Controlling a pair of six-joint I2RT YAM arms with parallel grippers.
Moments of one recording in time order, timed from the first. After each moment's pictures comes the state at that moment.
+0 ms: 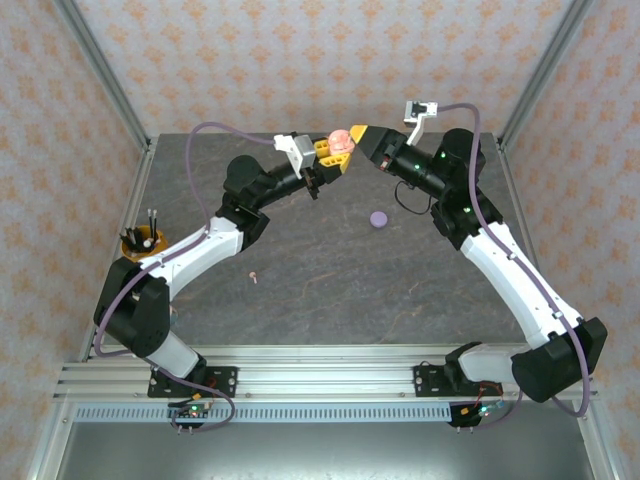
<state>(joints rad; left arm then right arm) -0.49 1.56 1.14 0.76 0.60 -0.03 0.42 1.27 1.29 0.07 -0.52 0.92</state>
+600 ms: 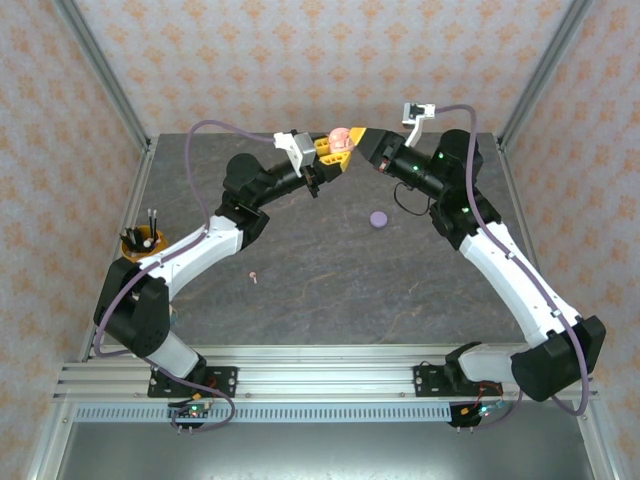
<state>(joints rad) -0.49 1.56 1.16 0.75 0.60 -0.04 0.42 1.27 1.28 0.07 -0.52 0.90</state>
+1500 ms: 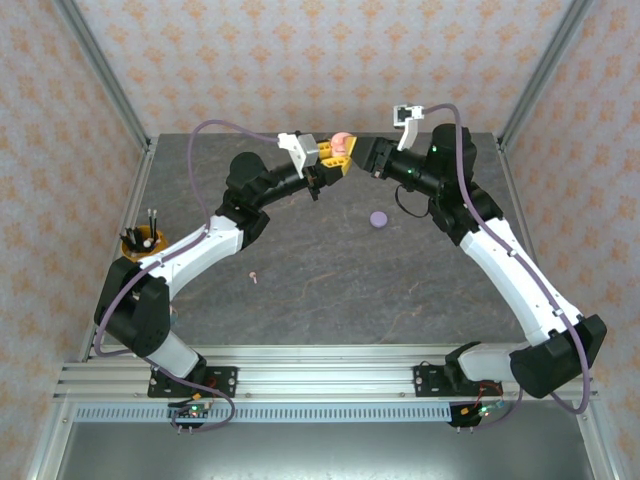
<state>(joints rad) -0.49 1.56 1.16 0.69 0.61 -0.04 0.44 1.29 1.36 -0.14 -0.50 0.62</state>
